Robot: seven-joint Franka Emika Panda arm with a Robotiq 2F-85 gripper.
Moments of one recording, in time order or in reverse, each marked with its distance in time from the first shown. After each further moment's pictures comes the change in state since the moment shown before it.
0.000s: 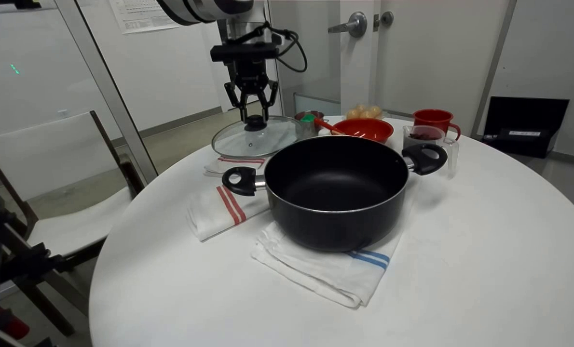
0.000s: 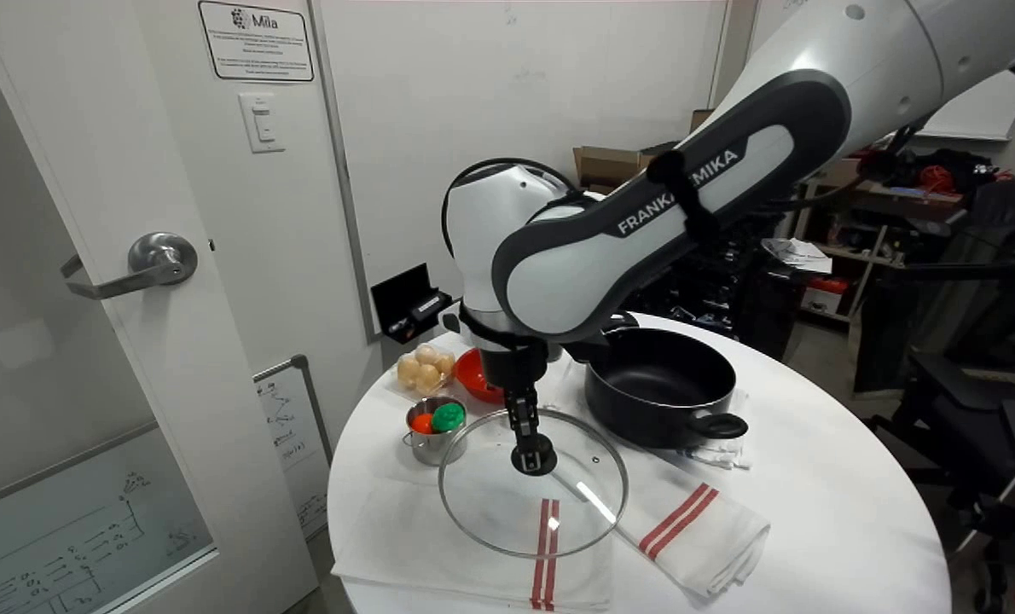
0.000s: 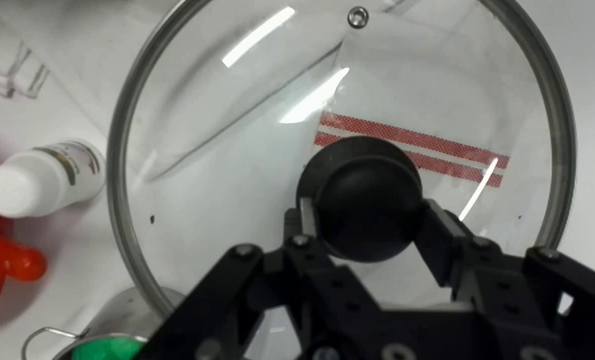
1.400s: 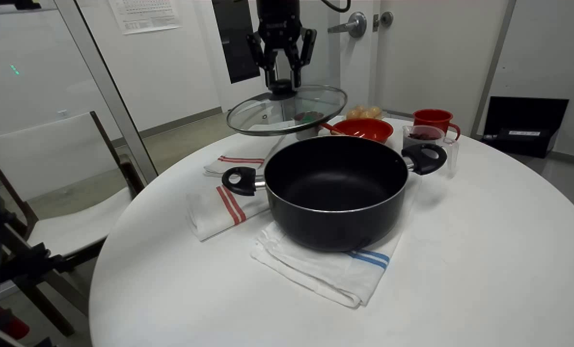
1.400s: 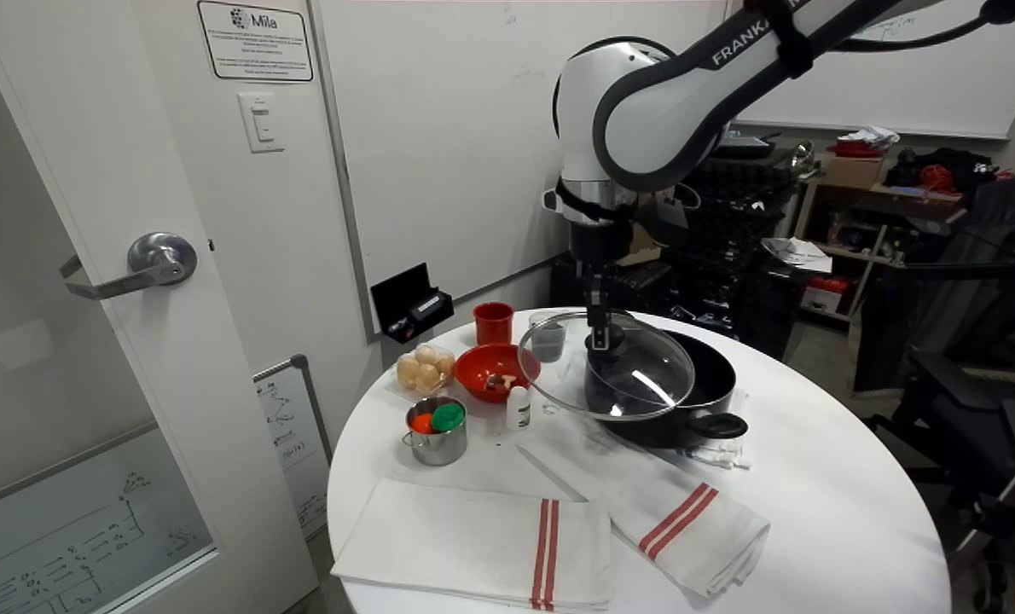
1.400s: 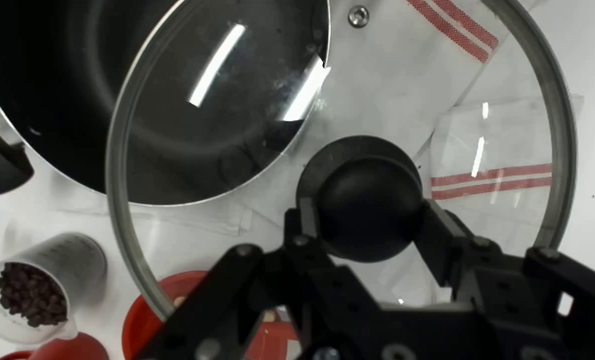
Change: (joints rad) arm -0.176 -0.359 -0.064 -0.363 0.067 0.053 0.131
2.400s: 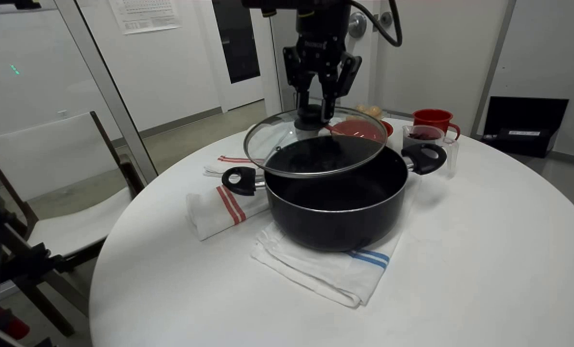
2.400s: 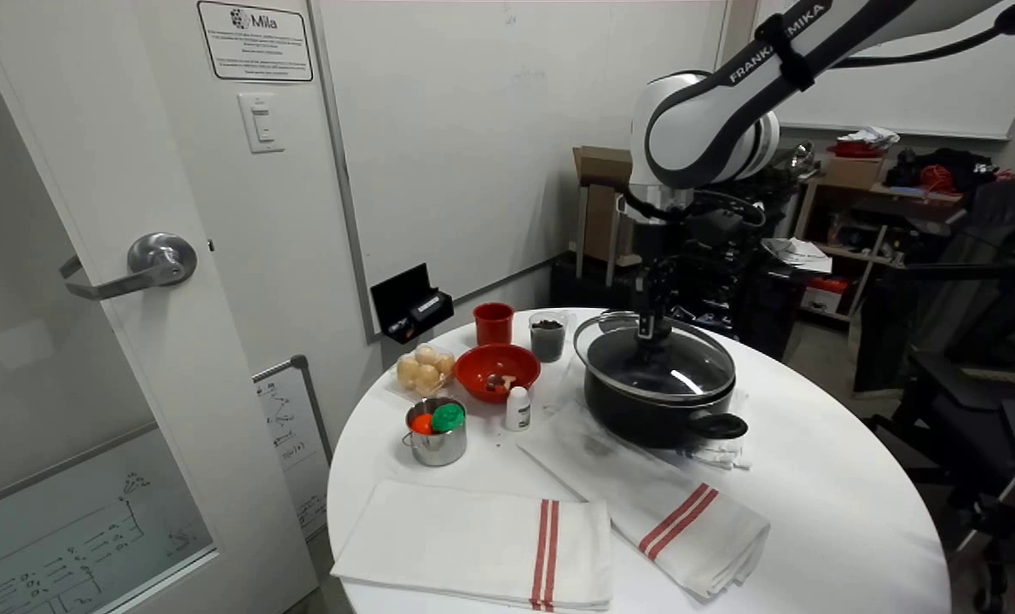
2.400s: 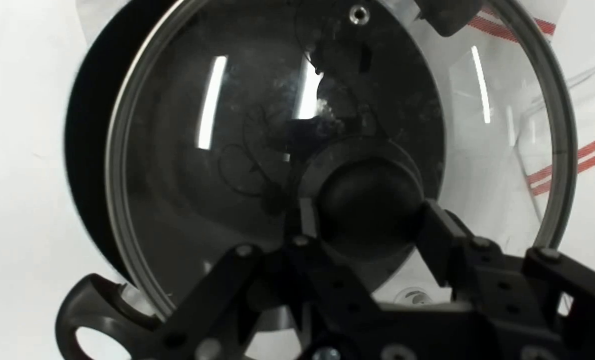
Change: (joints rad) arm -0.163 -0.009 -0.042 -0.092 0.157 0.060 0.038
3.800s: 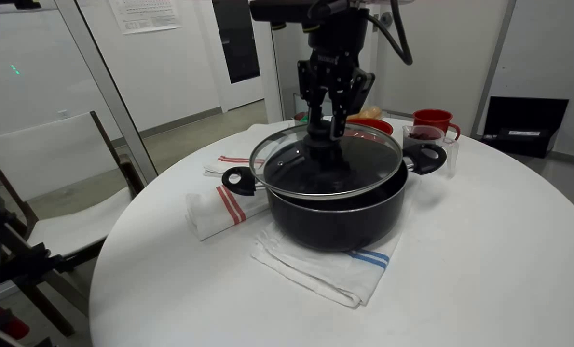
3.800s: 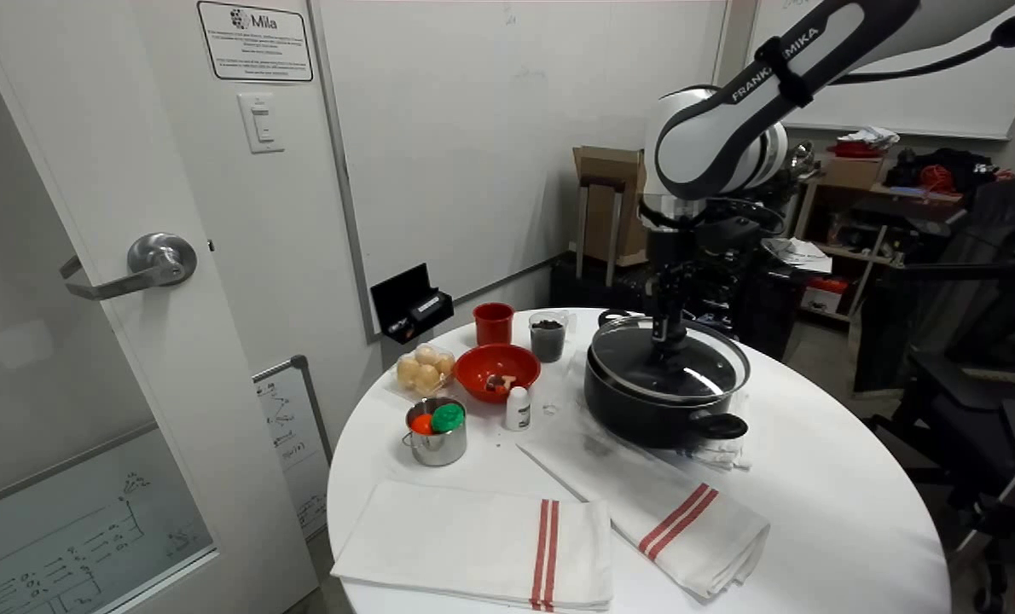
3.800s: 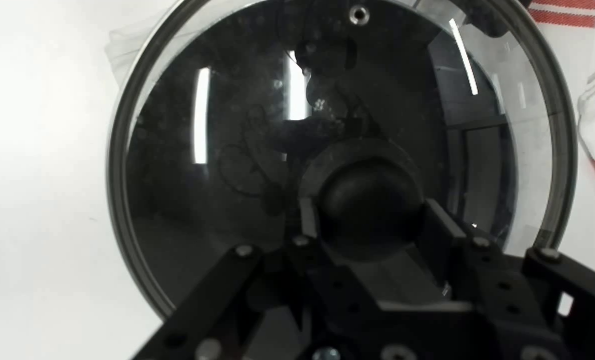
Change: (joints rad) arm -0.015 0.024 -0.040 -0.003 0.006 0.001 0.114
